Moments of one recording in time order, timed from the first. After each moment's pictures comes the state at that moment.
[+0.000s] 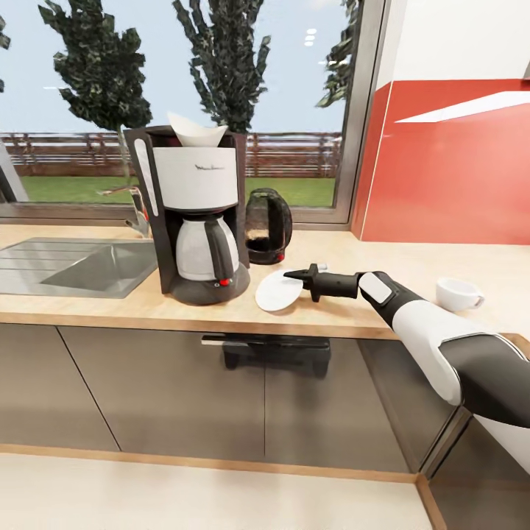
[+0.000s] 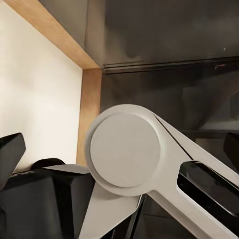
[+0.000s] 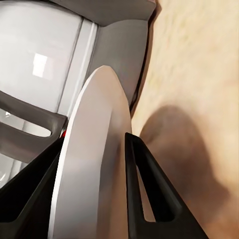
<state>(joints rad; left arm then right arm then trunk) -0.15 0.35 -0.03 -0.02 0.55 0.10 -1.57 -1.39 -0.05 0.27 -0.14 -0.89 0.93 0.74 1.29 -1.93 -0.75</state>
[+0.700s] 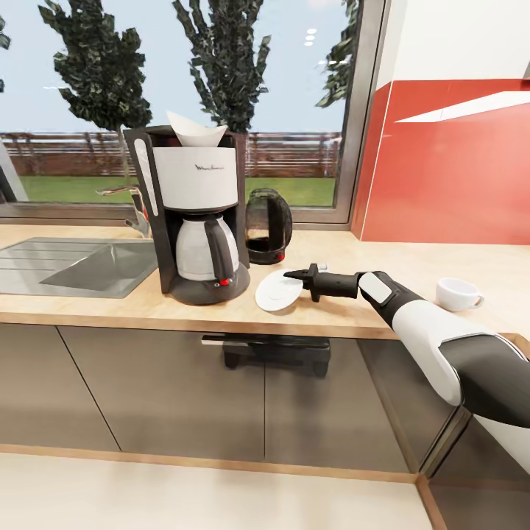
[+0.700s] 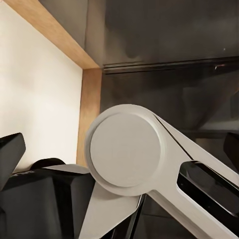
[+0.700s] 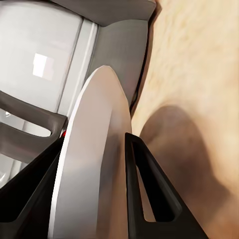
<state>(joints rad) -0.15 0.35 -0.03 -0.02 0.55 0.10 -1.57 -1.39 -0.05 0.27 -0.14 -0.89 0.93 0.74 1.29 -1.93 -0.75</state>
